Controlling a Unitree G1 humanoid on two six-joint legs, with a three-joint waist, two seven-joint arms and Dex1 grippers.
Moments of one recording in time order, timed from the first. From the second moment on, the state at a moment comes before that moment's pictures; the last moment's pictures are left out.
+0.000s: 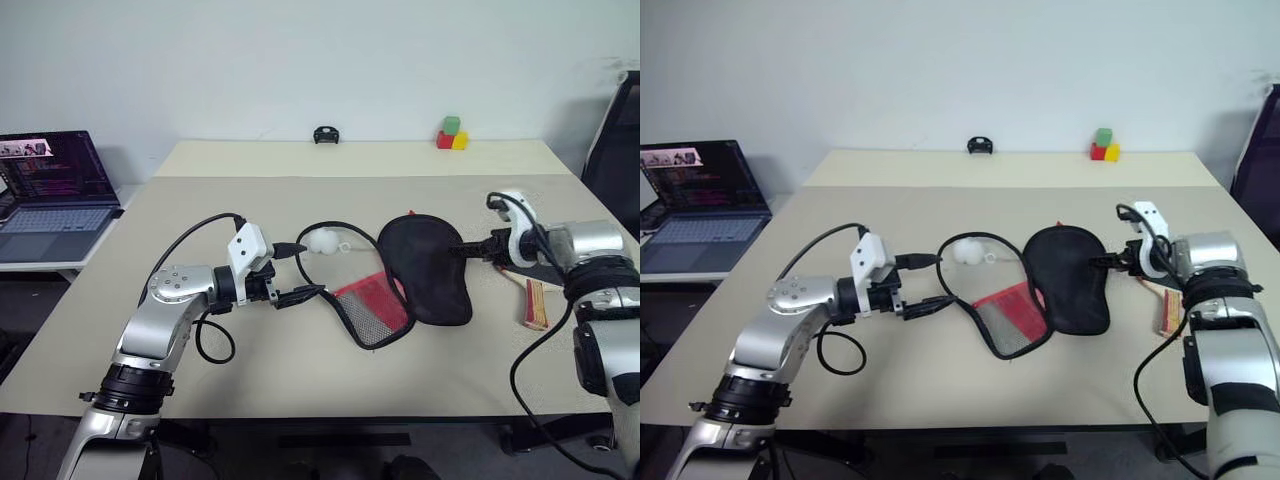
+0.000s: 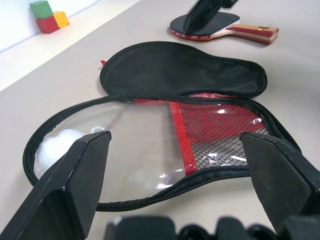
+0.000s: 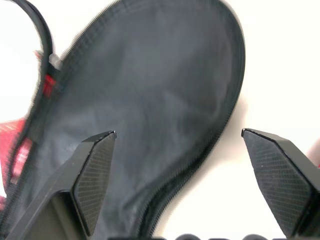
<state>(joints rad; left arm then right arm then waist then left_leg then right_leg) -0.50 0.62 -0.03 0.00 -0.33 0.29 -1.04 -1.03 -0.68 -0.02 0.79 0.18 0.82 0.92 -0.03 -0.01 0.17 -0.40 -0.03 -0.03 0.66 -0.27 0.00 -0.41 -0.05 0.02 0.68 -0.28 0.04</state>
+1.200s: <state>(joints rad) -0.69 0.51 -0.08 0.06 -0.41 0.34 -1.10 -0.38 -0.50 -0.41 -0.02 0.22 1.07 0.17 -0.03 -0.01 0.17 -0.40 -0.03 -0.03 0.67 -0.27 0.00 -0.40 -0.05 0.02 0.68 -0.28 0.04</state>
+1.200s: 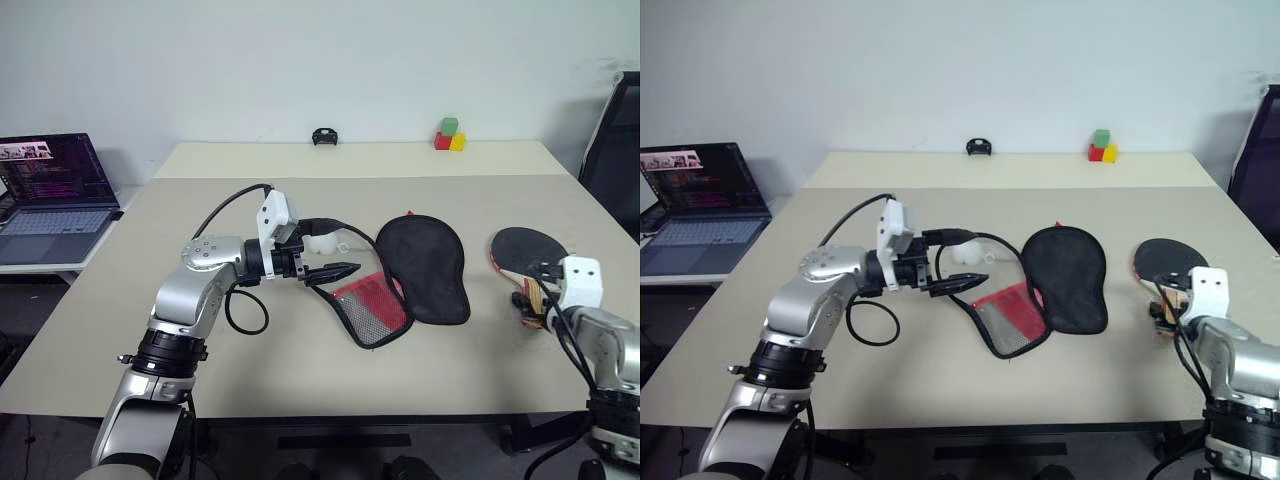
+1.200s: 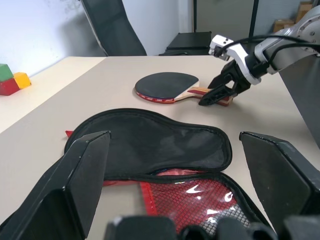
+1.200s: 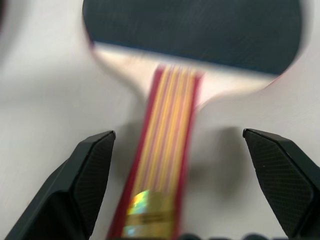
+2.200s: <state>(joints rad) -0.63 0.58 -0.04 0.06 -0.39 0.32 -1.07 -0.46 -0.50 -0.39 0.14 0.24 0.99 0.13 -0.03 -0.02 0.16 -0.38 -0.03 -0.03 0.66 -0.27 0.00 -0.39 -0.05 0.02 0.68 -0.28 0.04</state>
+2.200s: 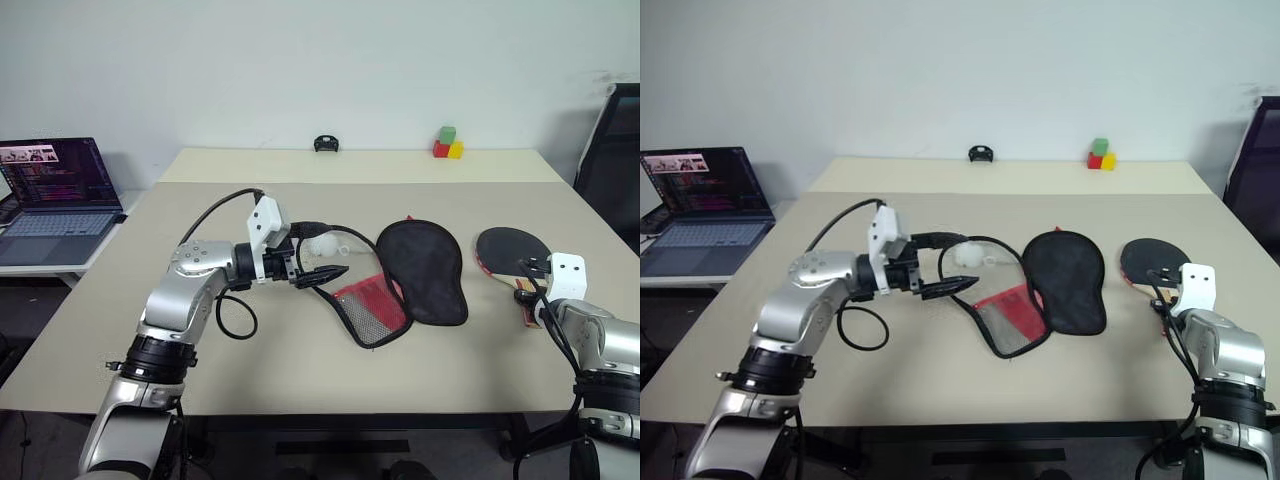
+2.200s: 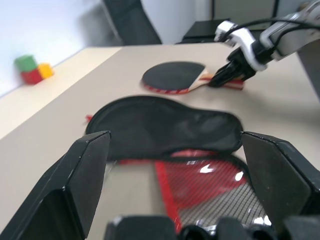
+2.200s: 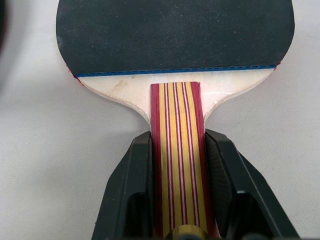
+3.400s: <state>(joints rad) -0.57 0.59 0.00 0.04 -0.39 0.32 -1.01 -0.57 -0.13 -0.34 -0.32 0.35 1.39 0.00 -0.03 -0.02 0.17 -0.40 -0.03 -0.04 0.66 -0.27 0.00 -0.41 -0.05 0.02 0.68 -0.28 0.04</state>
